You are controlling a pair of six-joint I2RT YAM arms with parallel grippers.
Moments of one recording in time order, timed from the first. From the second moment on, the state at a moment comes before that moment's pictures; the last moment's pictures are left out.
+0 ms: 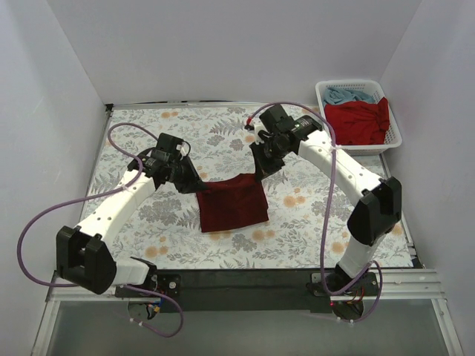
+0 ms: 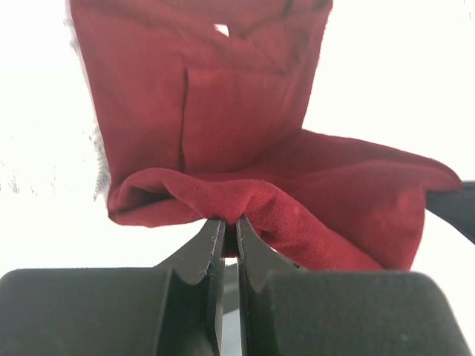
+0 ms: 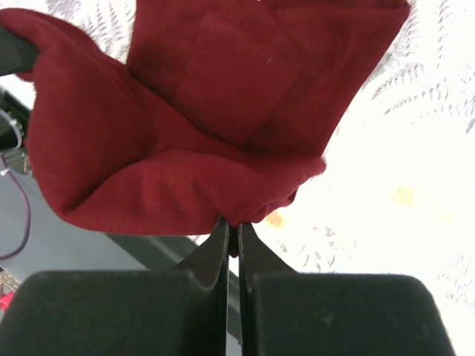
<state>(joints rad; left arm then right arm) -0.40 1.30 1.10 -0.78 0.24 -0.82 0.66 1.71 1.68 -1.08 -0.33 0.18</state>
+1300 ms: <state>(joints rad) -0.25 1.41 1.02 -0.49 0.10 -0.75 0.50 1.80 1.48 -0.63 -0.33 0.17</state>
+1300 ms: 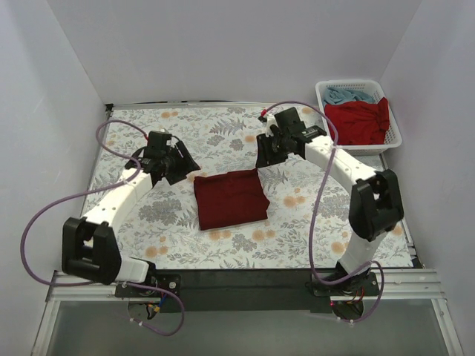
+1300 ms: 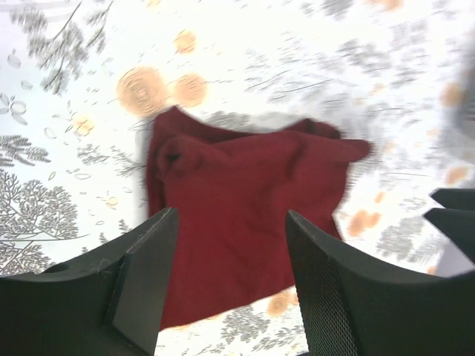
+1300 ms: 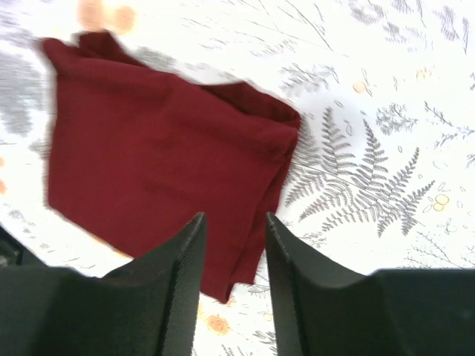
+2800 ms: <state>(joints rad) -0.23 1.31 0.80 0.00 0.23 -0.93 0.41 1.71 0.88 0.51 -0.86 0.66</state>
